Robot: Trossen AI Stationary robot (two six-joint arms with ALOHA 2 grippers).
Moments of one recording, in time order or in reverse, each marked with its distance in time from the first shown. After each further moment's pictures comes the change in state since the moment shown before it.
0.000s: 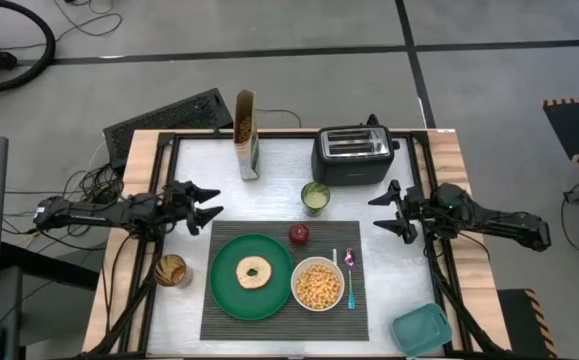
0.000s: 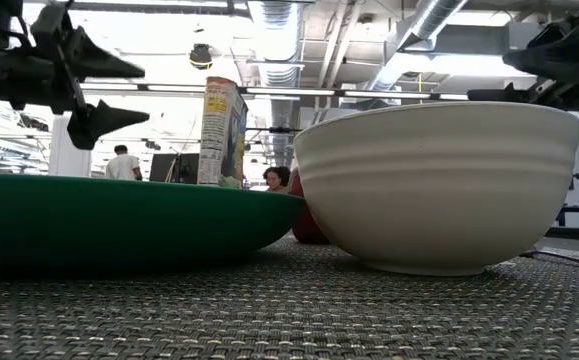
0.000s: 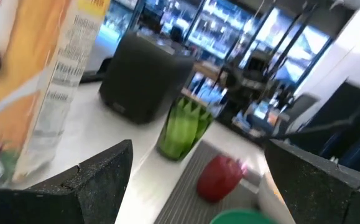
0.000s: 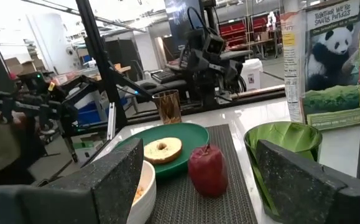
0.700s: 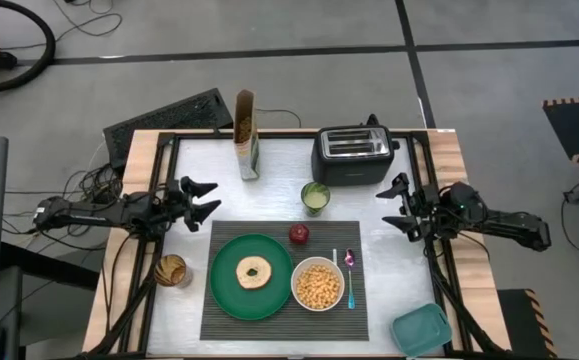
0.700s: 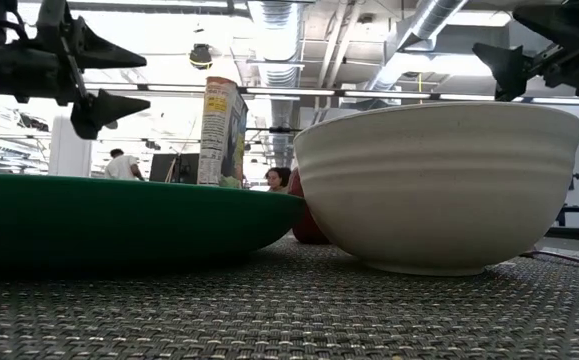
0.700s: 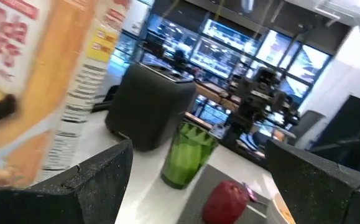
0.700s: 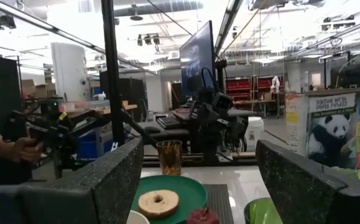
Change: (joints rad) left arm 0.002 0.000 0.002 0.084 -0.044 0.079; right arm 0.000 -0.001 0.001 0.240 -0.005 -0.088
